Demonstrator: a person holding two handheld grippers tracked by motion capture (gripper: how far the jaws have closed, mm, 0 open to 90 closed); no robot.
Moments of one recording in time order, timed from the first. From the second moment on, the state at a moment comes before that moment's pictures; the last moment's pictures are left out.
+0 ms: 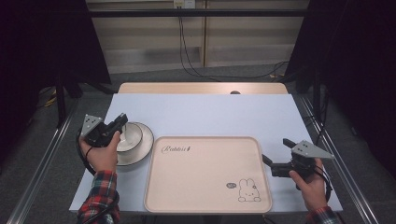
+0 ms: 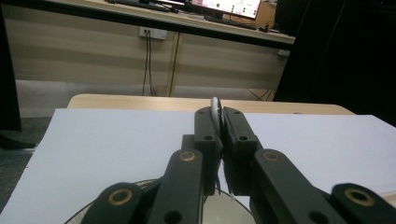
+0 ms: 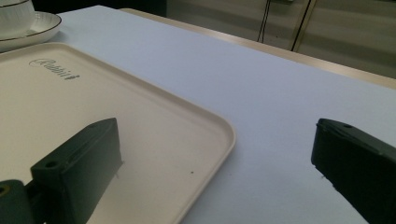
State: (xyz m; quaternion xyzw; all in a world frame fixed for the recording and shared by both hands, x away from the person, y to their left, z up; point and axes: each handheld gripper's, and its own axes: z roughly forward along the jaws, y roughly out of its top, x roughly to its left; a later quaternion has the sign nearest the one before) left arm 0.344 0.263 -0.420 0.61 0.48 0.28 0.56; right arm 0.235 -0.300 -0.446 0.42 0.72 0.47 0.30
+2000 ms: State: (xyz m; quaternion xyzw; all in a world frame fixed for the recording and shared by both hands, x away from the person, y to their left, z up) left arm 0.332 0.241 -0.339 0.62 0.43 0.19 0.63; right arm 0.234 -0.299 -0.447 0.42 0.72 0.46 0.30
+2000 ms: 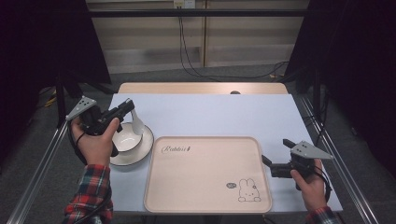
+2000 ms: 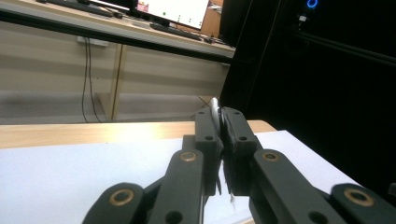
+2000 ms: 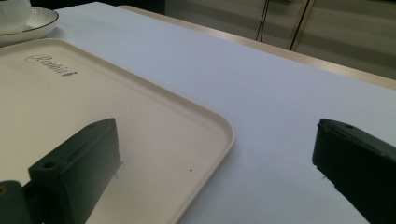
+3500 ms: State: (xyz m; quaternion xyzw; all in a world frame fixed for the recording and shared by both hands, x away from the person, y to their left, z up) left arm 0.313 0.191 -0.369 0.67 0.40 0.09 0.62; right arm 0.235 -0.294 -0.450 0.41 0.73 0.46 0.30
